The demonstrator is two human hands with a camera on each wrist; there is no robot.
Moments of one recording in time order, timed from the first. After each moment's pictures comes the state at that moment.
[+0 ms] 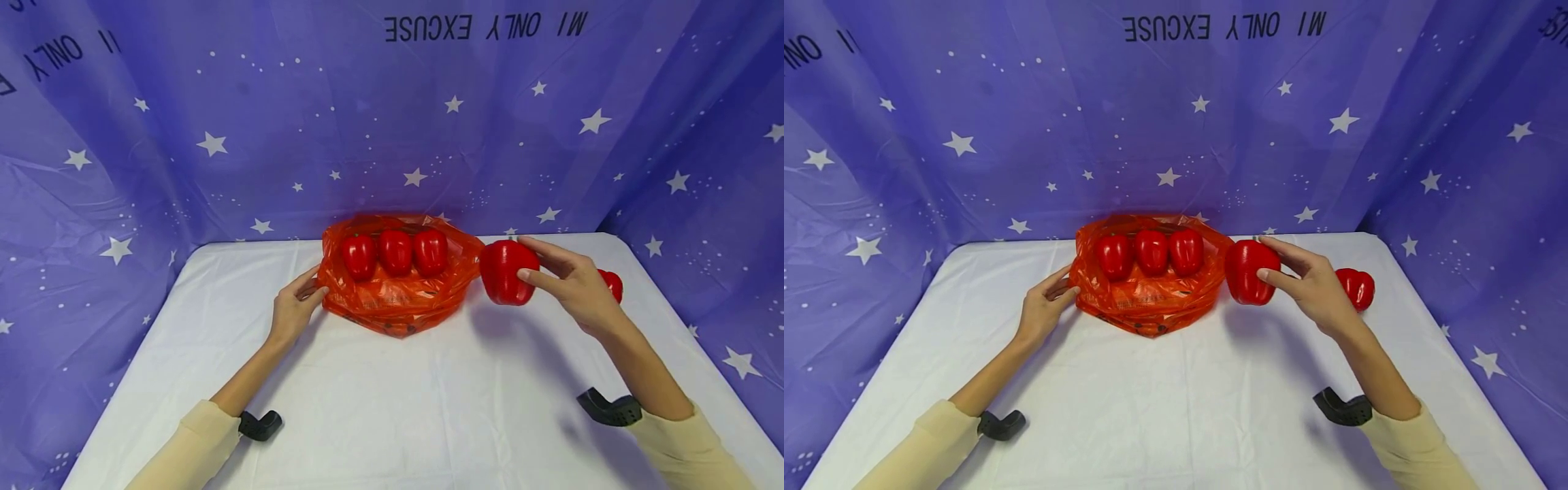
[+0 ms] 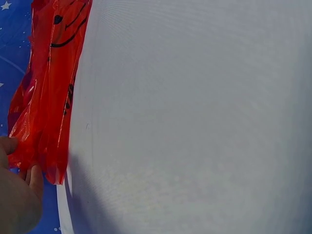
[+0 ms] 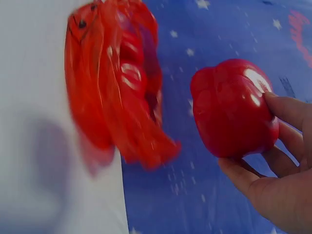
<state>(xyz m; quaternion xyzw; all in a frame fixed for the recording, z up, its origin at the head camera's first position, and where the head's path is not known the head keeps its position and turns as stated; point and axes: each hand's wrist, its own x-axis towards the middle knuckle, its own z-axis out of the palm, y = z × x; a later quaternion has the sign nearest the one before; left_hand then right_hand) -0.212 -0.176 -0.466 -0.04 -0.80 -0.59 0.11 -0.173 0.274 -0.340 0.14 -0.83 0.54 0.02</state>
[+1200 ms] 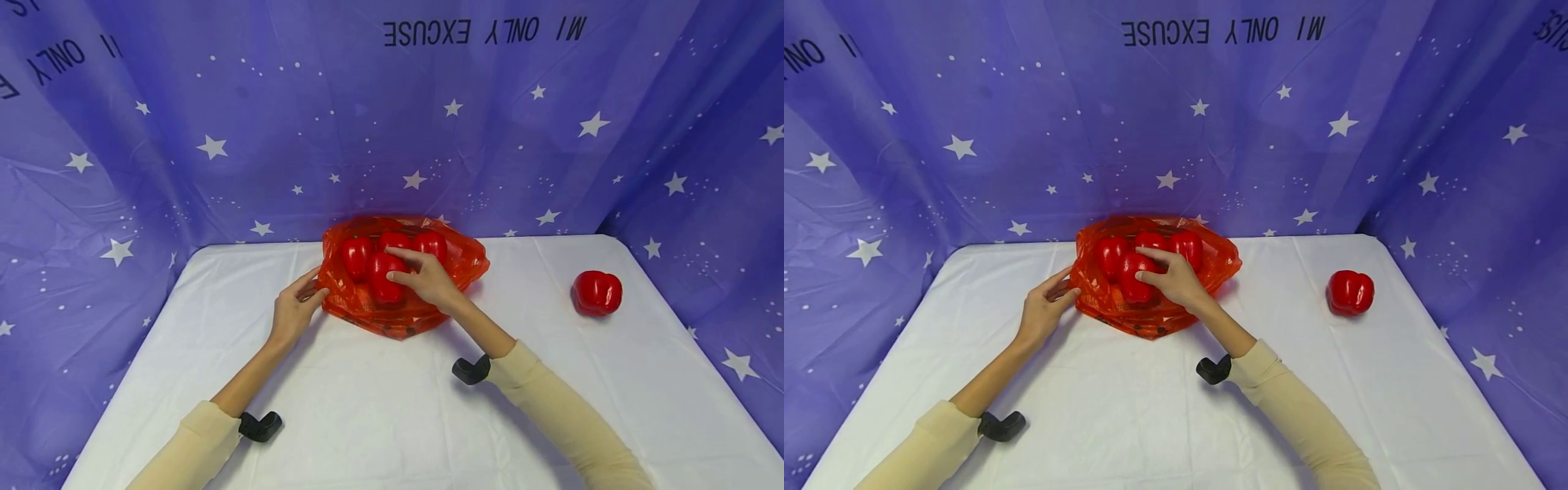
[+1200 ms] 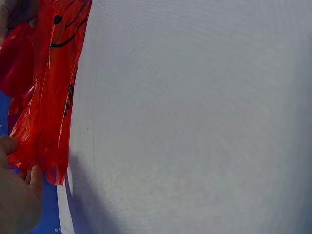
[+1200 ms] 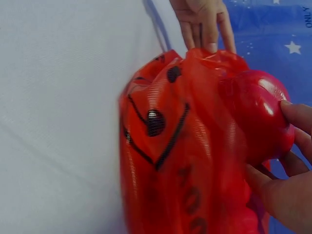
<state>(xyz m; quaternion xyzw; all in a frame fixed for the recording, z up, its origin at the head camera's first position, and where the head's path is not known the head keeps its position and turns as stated) -0.213 -0.176 -0.467 -0.05 -0.80 -0.58 0.11 -0.254 0.107 -0.413 0.19 -0.79 0.58 -0.07</state>
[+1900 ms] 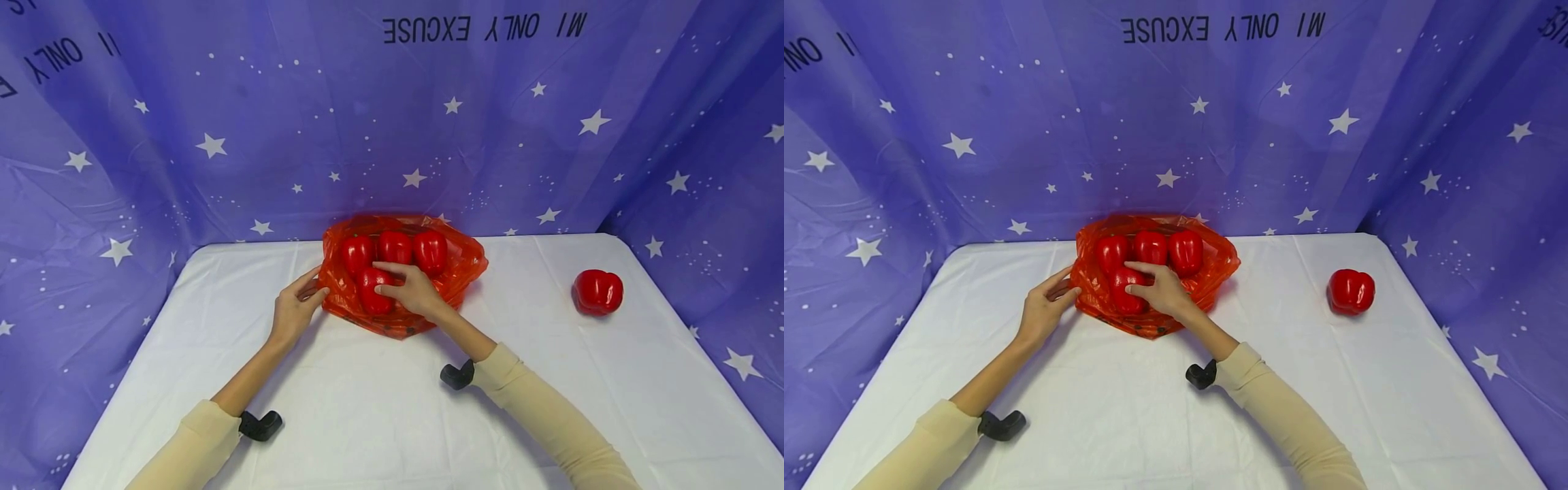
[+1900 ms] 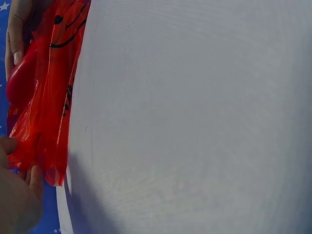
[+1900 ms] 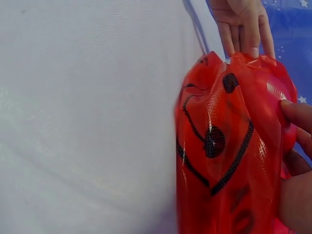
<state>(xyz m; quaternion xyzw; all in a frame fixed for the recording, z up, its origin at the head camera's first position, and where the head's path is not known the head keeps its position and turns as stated) -0.215 -0.174 -0.469 -0.05 -0.79 -0.60 0.11 -0.250 0.087 -0.441 0.18 -0.81 0.55 -0.10</state>
